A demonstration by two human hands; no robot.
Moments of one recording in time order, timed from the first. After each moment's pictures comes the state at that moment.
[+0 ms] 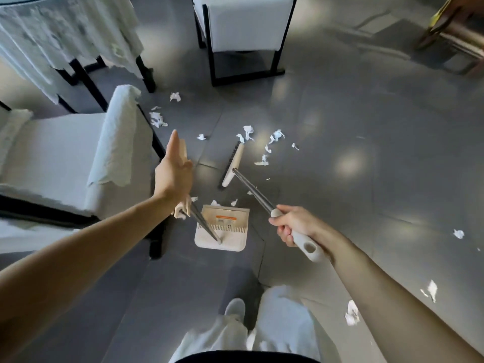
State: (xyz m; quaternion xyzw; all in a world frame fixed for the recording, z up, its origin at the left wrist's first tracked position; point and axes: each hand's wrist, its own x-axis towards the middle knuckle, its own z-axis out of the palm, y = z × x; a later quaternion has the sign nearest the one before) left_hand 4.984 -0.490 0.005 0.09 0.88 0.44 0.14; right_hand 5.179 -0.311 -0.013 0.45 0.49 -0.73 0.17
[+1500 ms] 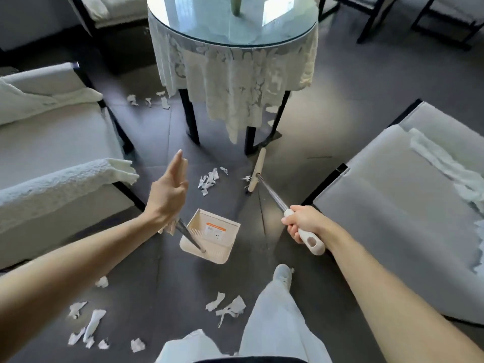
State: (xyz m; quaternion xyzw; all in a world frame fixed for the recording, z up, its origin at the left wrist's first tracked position) left_hand 4.266 -0.048 -0.045 -0.33 0.79 0.51 -0.11; right_hand 4.125 0.218 -0.058 0.11 0.73 -0.45 0.50
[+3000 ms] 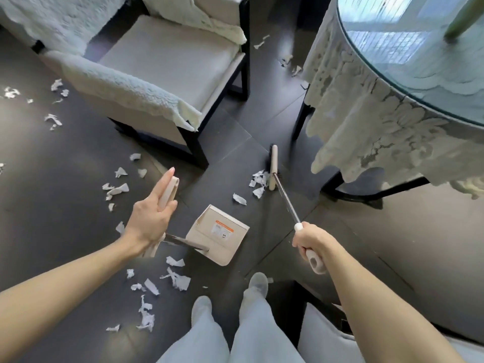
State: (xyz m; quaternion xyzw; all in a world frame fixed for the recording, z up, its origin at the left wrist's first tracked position) left_hand 4.146 0.050 -0.064 -0.71 0.58 0.36 -0.20; right_hand 3.819 0.070 -0.132 -0.40 0.74 0.15 0.52
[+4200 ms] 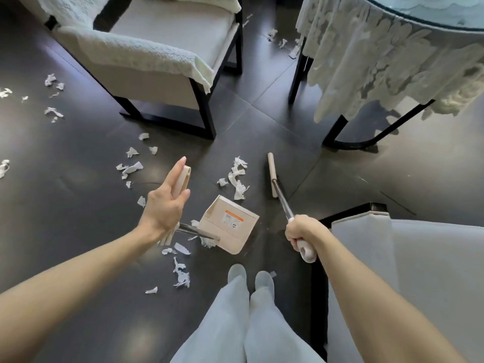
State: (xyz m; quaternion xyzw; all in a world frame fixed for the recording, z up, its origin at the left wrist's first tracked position) left_hand 4.277 0.241 -0.049 -0.67 0.59 0.40 -0.21; right_hand 4.004 0.302 -0.105 -0.27 0.76 0.03 0.59
